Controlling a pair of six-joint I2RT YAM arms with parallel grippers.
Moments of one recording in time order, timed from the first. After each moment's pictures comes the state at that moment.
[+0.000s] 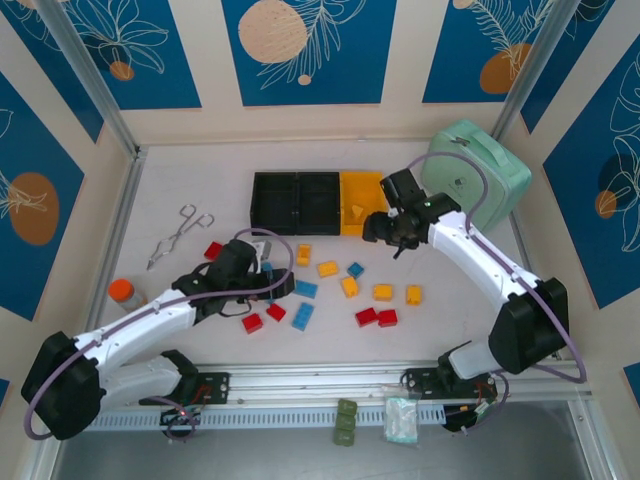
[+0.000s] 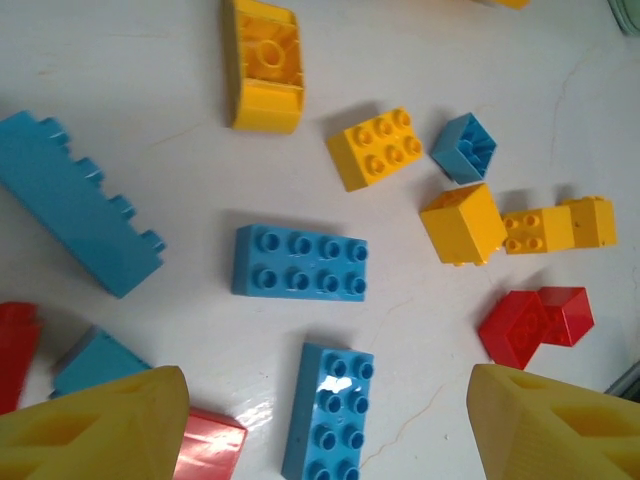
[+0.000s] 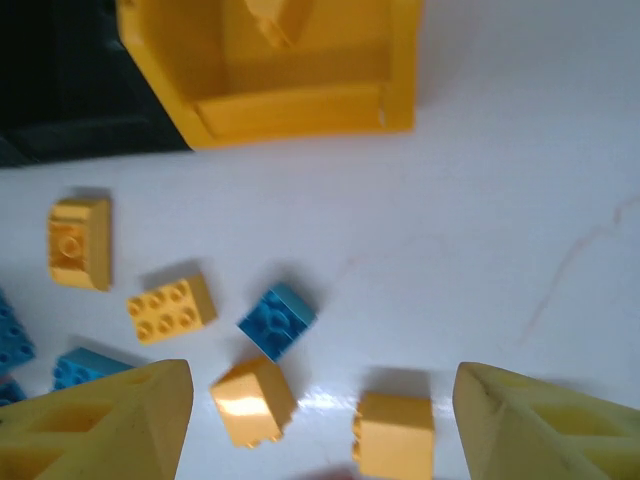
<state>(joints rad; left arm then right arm) -0.70 1.09 0.61 -0.31 0.19 -0.68 0.43 1.41 1.19 -0.91 0.02 0.56</state>
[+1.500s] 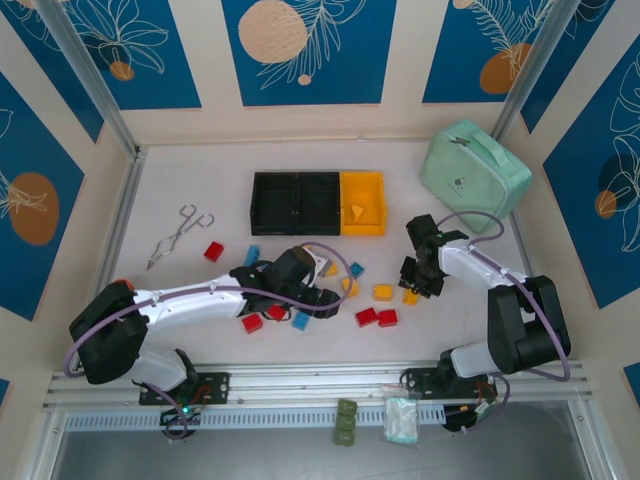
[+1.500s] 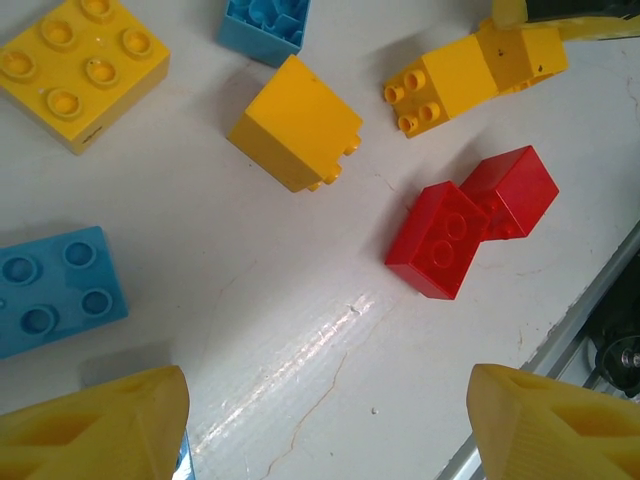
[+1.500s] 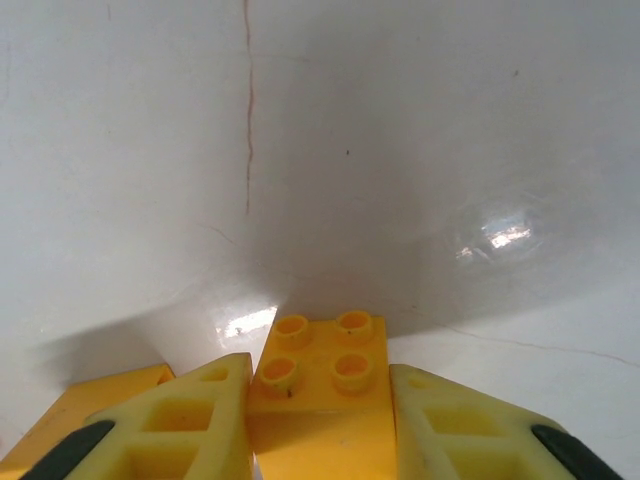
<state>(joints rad) -0.99 1.42 0.82 -0.27 0.17 -0.55 0.25 1.41 0.78 -0.83 -0.03 0.67</state>
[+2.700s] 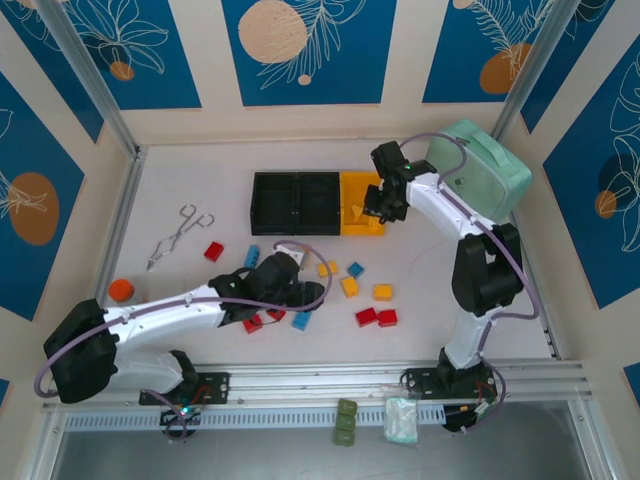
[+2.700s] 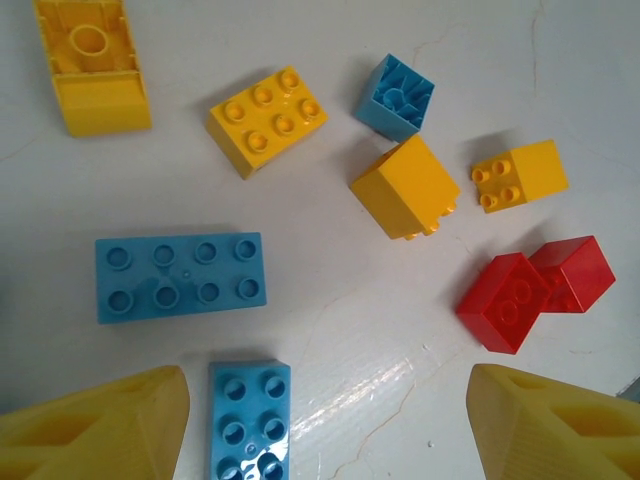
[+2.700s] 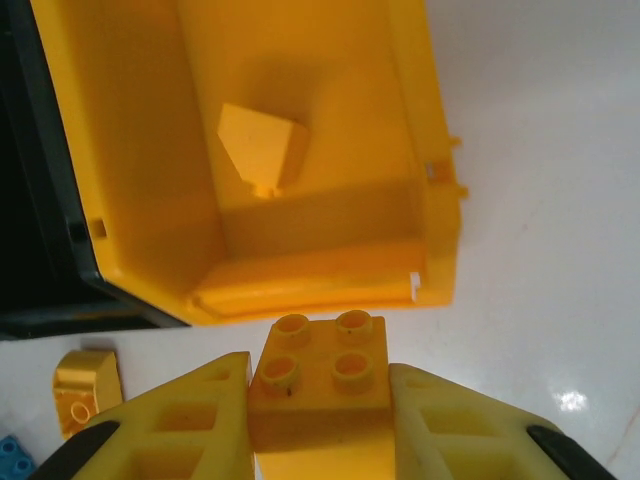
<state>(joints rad) -0.98 1.25 0.72 -0.28 -0.05 -0.68 0.35 1.84 1.55 -0.92 -0.03 0.58</state>
